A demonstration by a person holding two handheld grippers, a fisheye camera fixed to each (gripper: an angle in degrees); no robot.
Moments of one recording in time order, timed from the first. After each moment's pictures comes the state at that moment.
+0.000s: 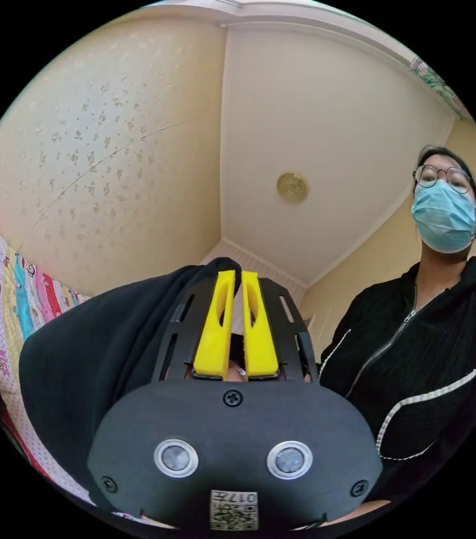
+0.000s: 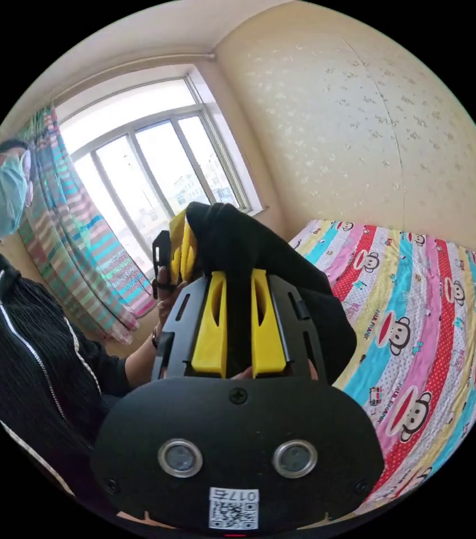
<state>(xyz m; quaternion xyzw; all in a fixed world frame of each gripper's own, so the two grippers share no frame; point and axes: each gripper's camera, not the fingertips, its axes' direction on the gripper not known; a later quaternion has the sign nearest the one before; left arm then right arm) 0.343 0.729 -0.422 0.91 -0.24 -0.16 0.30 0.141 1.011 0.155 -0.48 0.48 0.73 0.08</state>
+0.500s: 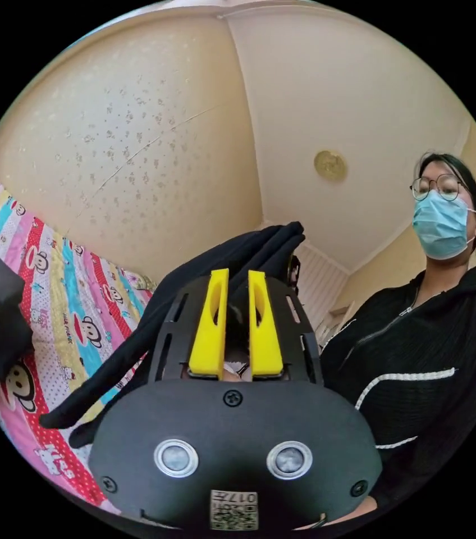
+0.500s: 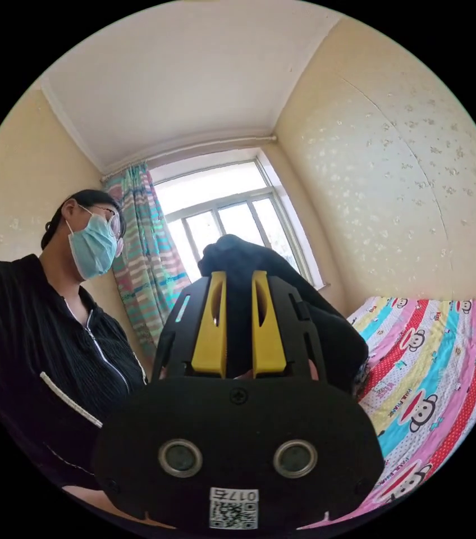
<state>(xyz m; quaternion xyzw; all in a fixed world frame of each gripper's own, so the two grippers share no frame) 0.346 0.660 -0.338 0.87 -0.24 -0.32 0.30 0.338 0.842 0.092 -0.35 0.54 0.70 0.32</state>
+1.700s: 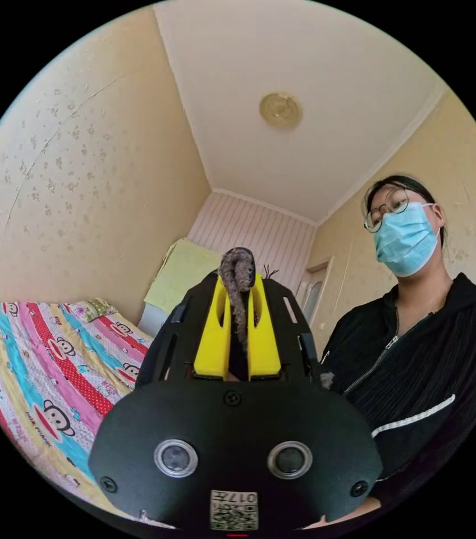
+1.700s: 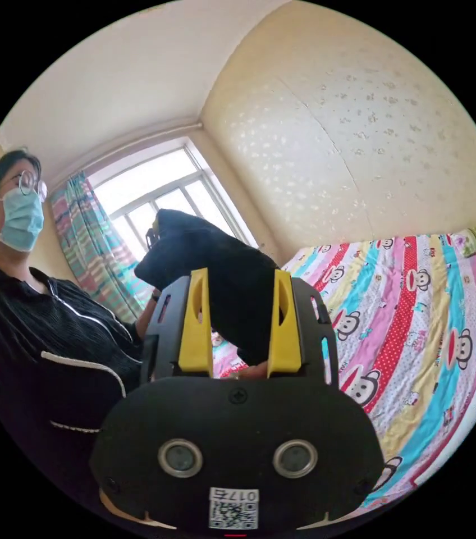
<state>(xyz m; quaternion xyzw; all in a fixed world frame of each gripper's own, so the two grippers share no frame) 0.031 0.504 -0.477 0.81 -0.31 -0.20 0.45 0.428 0.664 -0.001 -0.42 0.56 0.70 0.13</state>
